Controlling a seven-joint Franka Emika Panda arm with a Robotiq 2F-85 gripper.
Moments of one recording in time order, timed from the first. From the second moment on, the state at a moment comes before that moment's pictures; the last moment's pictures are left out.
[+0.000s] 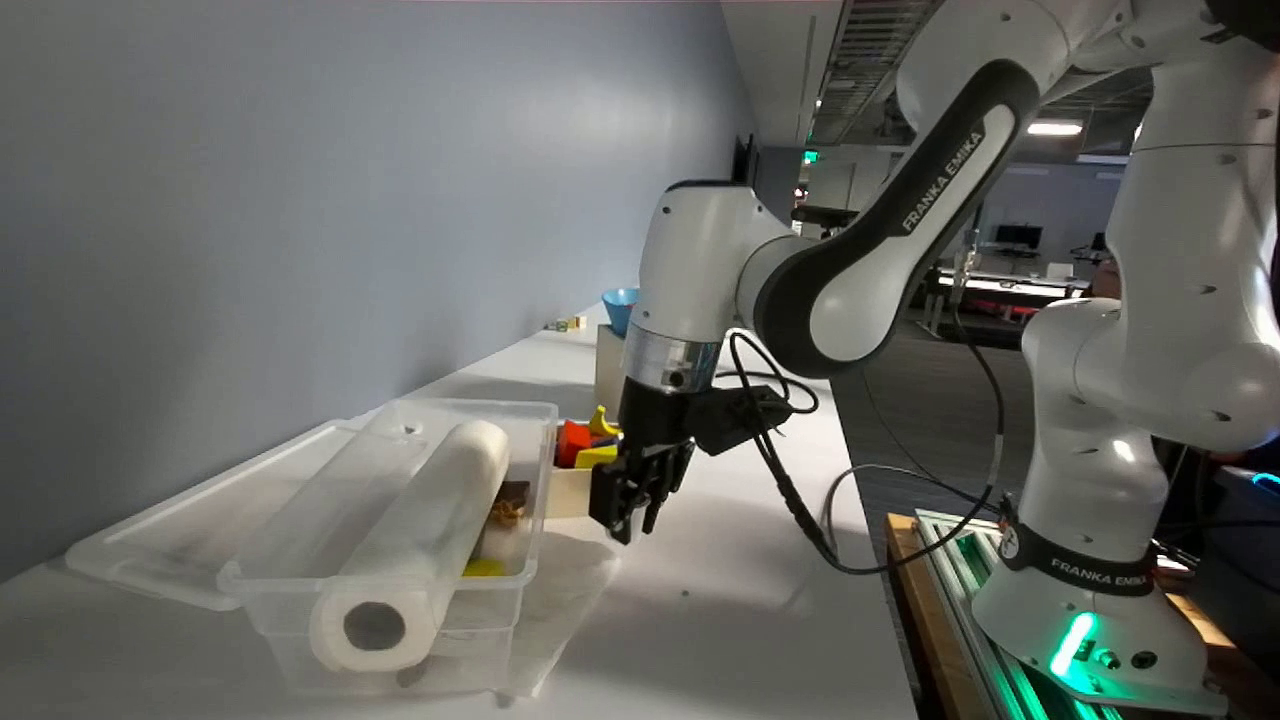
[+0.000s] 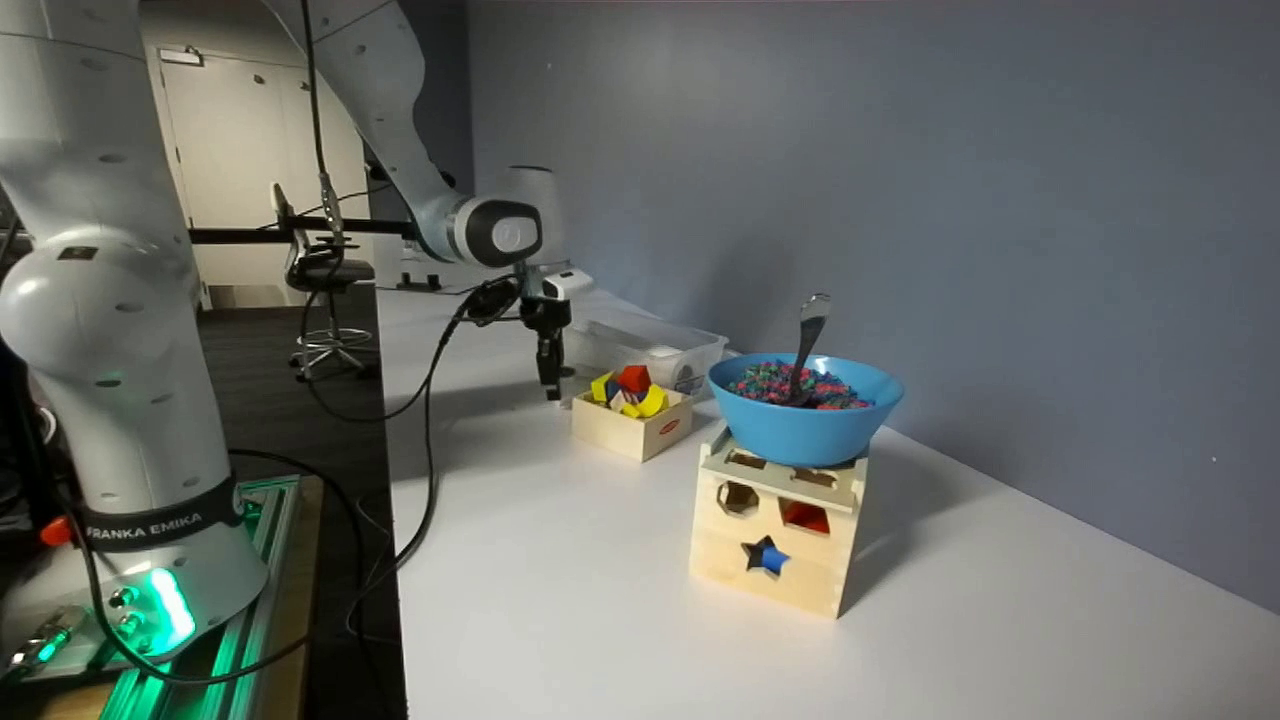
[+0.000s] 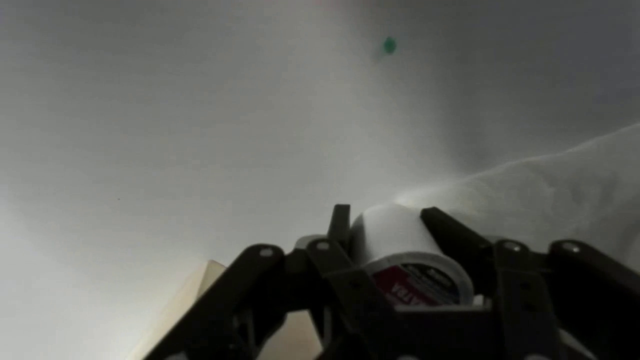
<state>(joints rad) 0.15 -0.02 0.18 -2.52 -0.06 2.64 0.80</state>
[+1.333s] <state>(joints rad) 0.12 -0.11 0.18 -2.24 -0.14 2.43 0.49</state>
